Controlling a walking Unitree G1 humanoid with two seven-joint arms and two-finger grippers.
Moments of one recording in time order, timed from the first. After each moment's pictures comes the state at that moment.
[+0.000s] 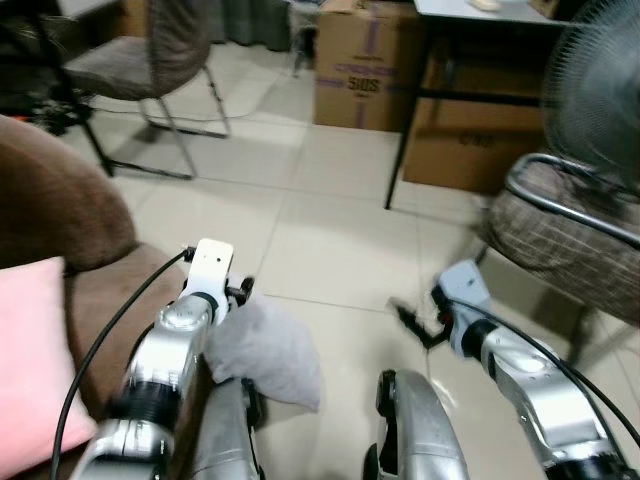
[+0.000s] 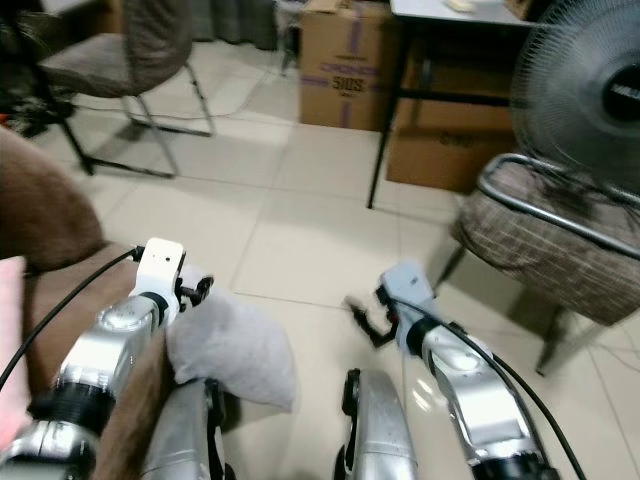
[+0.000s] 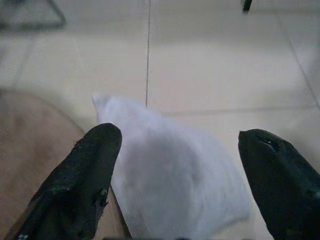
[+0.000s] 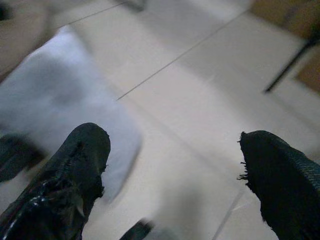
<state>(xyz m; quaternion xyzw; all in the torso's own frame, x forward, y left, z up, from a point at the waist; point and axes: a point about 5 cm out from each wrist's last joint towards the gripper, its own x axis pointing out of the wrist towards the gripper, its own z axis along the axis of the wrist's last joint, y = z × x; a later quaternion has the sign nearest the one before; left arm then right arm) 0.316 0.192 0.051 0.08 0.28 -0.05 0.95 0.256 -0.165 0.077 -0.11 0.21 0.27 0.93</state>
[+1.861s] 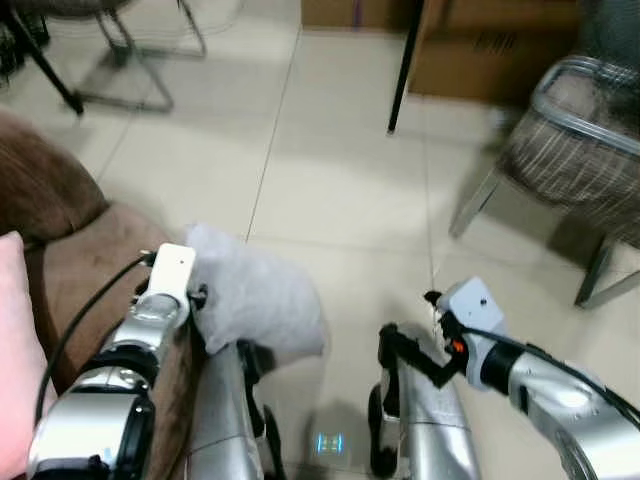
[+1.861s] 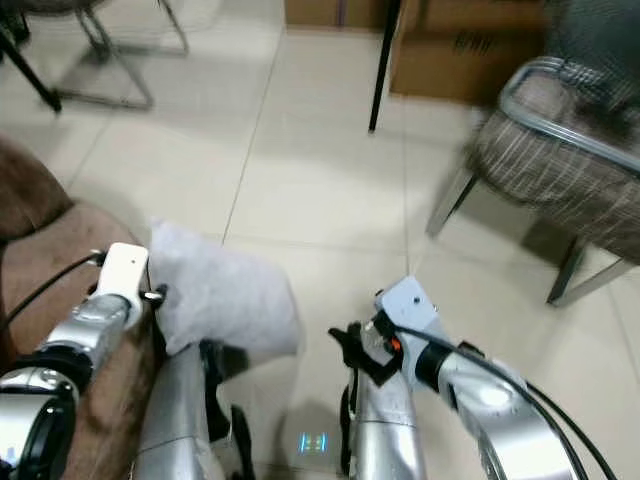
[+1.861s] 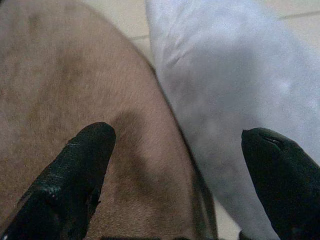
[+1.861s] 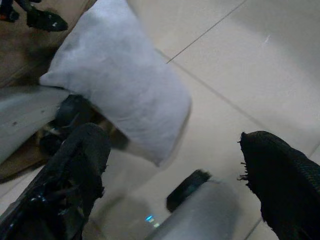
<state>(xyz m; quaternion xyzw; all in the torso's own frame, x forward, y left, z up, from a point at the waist) 0.323 0.249 0.039 0.14 0.31 0.06 0.94 0.209 -0.158 0.119 -0.11 0.20 0.31 0.92</state>
